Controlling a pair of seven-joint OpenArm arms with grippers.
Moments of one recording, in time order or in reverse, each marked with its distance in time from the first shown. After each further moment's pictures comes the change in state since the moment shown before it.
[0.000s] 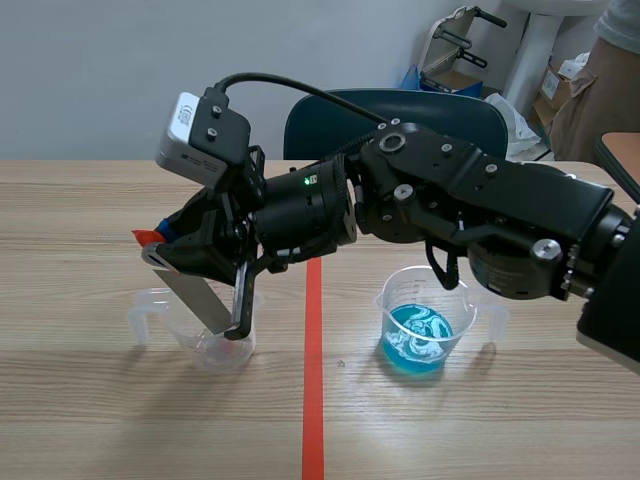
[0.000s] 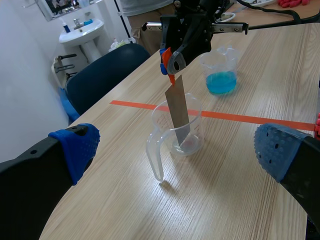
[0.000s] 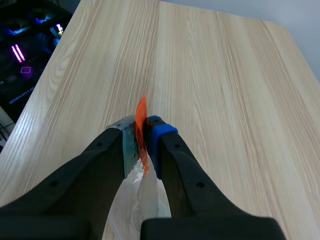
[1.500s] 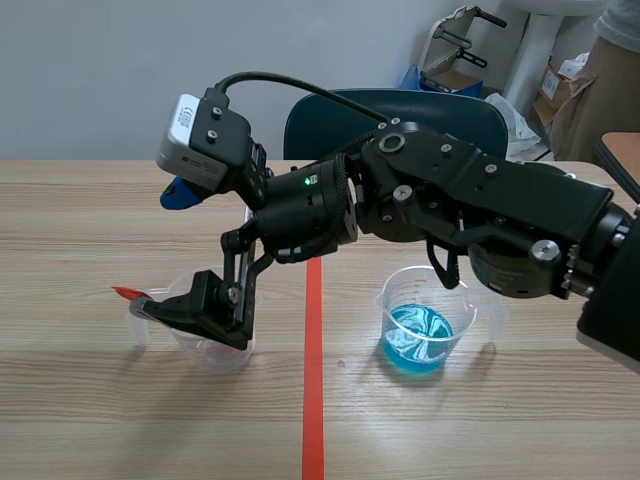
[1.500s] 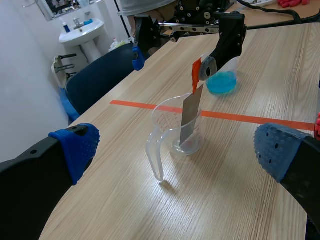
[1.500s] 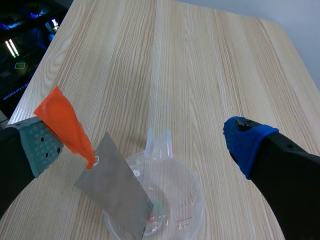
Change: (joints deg) left arm 0.0 0.0 0.0 0.0 0.0 0.0 0.0; right arm 0.0 0.0 0.1 0.0 -0.8 -0.2 0.1
